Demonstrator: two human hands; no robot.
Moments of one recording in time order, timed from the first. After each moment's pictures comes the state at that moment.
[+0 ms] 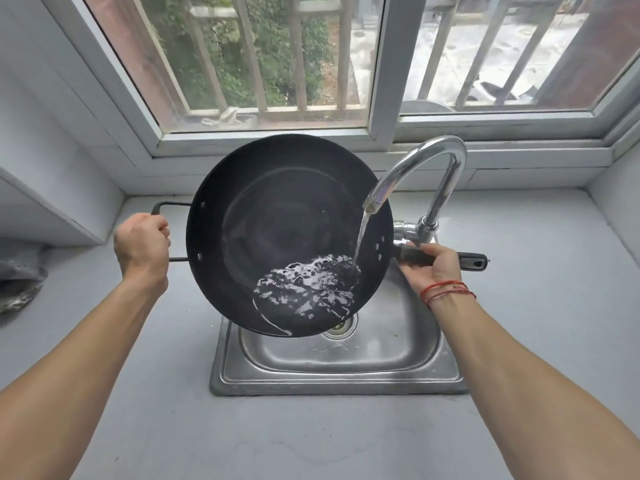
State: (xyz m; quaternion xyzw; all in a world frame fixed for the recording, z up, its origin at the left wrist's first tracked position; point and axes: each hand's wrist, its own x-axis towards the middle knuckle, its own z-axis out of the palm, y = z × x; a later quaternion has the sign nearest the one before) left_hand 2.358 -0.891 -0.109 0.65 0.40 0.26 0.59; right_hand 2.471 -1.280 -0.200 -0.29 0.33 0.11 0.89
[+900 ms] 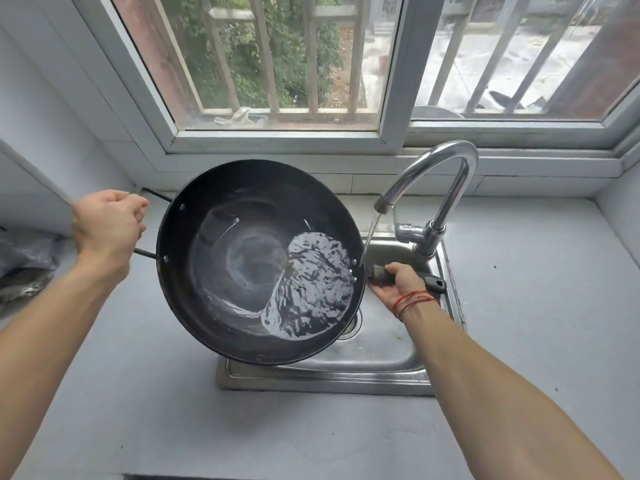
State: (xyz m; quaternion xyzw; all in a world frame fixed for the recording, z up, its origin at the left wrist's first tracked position) left_hand 2.339 -0.847 -0.076 0.71 0.35 0.27 0.55; right_hand 2.452 -1.229 -0.243 -0.39 0.37 0.20 0.82
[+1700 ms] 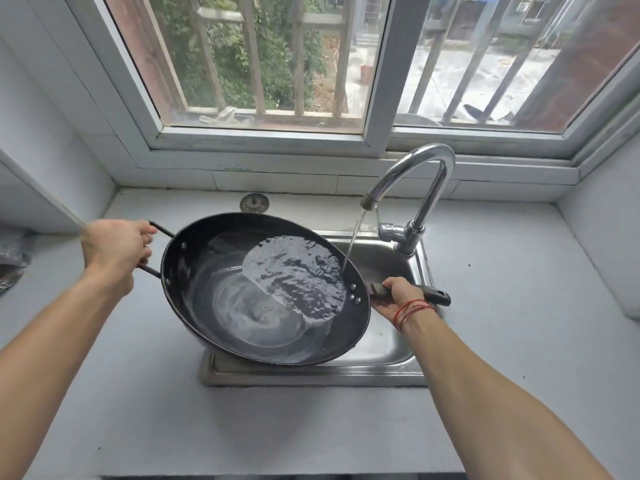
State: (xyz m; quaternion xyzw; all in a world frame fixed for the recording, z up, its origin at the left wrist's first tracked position) left_hand 2.328 -0.862 -0.111 0.65 0.41 0.17 0.61; right_hand 2.425 -1.259 -0.237 -0.50 0.40 0.18 0.74
